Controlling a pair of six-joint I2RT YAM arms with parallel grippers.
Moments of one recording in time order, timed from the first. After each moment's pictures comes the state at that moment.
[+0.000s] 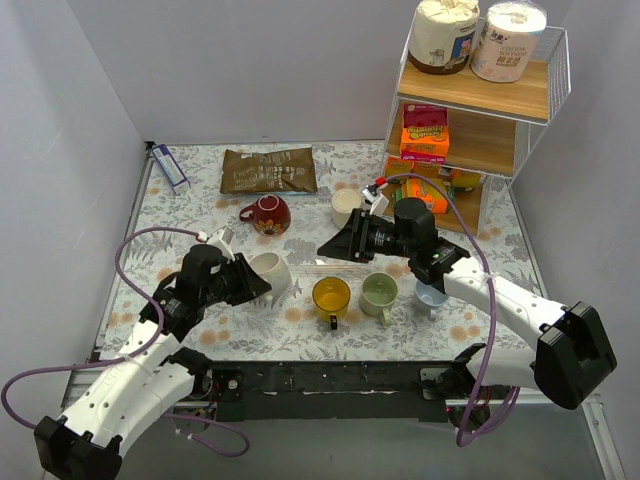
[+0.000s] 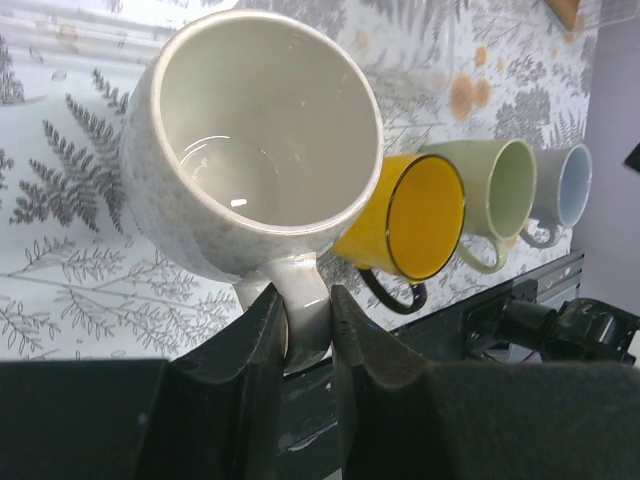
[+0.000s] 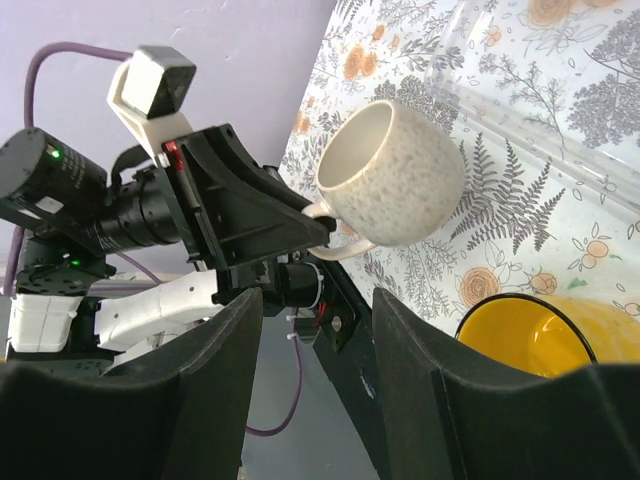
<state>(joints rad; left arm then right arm) -0.46 0.72 0.64 -0.55 0.19 -0.76 0.68 1.23 0.82 0.13 -0.56 0.94</state>
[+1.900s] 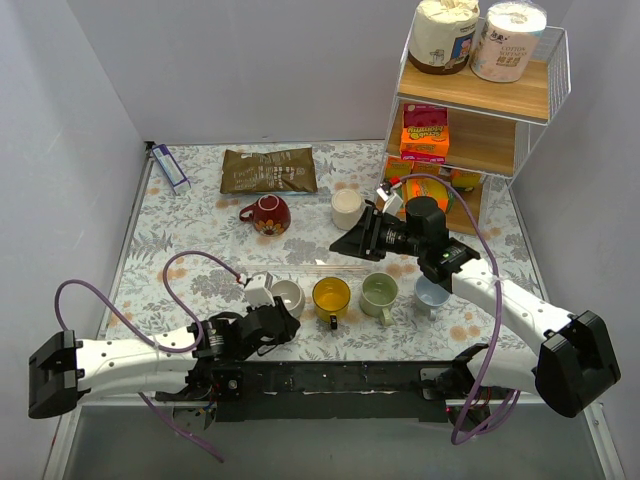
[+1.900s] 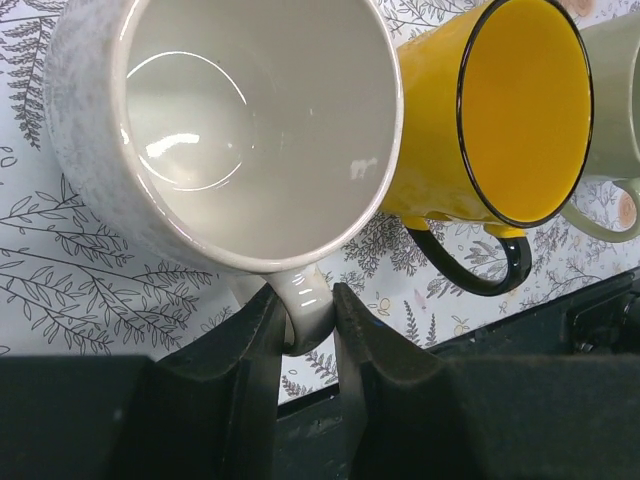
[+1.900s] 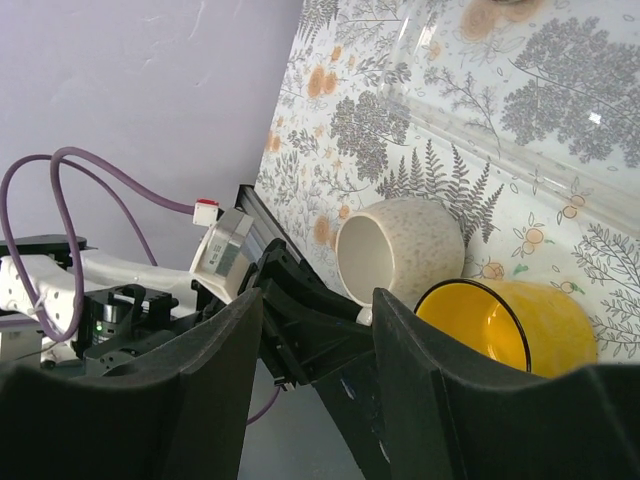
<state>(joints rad) -1.23 0.82 0.35 -0.27 -0.49 -1.15 0.60 1.19 0.79 0.07 -0.56 0.91</state>
